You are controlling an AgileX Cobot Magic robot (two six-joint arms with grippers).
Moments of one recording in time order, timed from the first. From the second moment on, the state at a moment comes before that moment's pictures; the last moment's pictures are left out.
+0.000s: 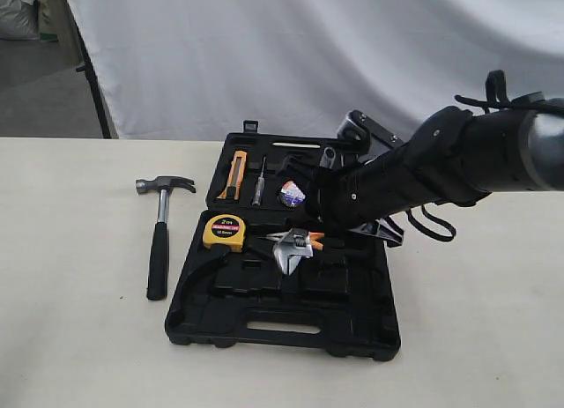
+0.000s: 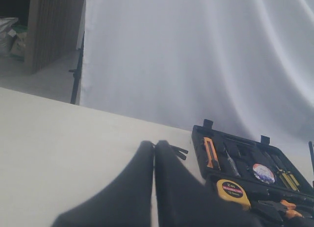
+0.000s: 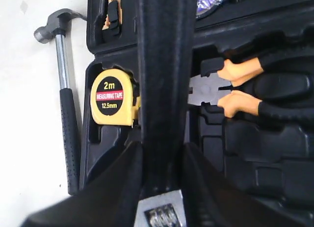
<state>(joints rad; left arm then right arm) 0.09 0.00 -0.01 0.02 0.10 -0.31 0.58 1.85 -1.13 0.83 0.31 -0.06</state>
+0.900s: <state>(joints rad) 0.09 0.00 -0.01 0.02 0.10 -0.31 0.72 1.93 -1.13 1.17 0.12 0.43</state>
